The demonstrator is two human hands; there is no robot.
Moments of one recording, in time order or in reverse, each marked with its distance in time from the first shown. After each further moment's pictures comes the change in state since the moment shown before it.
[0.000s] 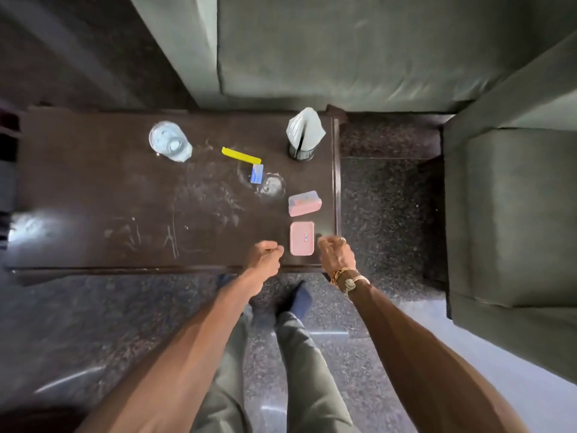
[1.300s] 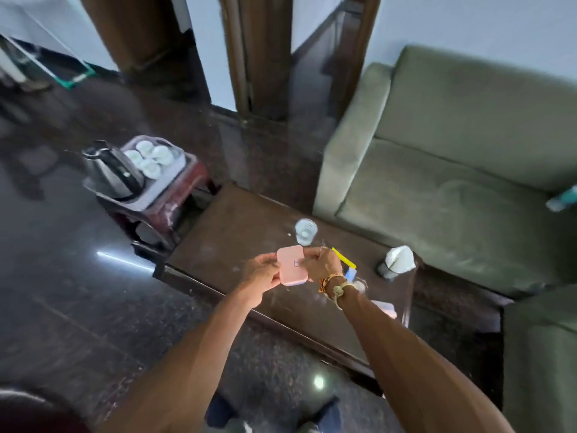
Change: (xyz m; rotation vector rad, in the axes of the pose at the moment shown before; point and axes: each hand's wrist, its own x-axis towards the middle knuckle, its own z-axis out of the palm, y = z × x) left_hand -0.177 0.027 -0.270 -0.639 0.234 0.312; right_hand -0.220 -0.241 0.119 -0.222 -0.184 -0.612
